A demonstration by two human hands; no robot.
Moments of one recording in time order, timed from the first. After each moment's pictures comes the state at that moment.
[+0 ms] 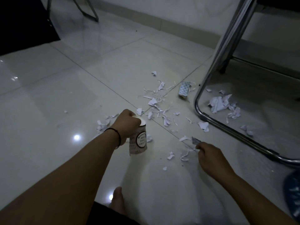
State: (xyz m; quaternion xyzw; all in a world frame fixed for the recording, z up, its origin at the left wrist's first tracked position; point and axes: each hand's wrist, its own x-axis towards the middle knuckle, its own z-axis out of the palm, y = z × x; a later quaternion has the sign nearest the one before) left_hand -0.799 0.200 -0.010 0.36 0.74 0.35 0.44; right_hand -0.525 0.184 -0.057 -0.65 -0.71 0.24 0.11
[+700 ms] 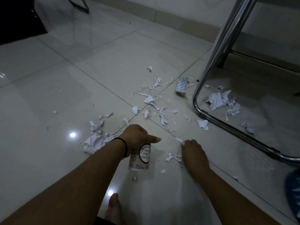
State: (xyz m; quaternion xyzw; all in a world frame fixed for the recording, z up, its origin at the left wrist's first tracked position) left_hand -0.775 0.196 -0.029 0.41 0.71 0.21 0.53; right_hand -0.560 0.211 -0.131 -0.67 -0.74 0.08 0.03
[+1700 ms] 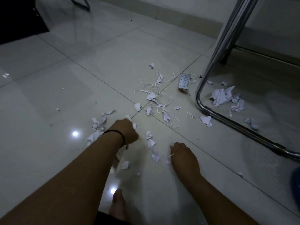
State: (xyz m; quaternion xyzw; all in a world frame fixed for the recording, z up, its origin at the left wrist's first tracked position) left_hand -0.803 0.203 -0.029 0.63 0.74 -0.10 0.22; right_hand -0.597 0.178 -0.141 -0.62 -0.78 0.10 0.04
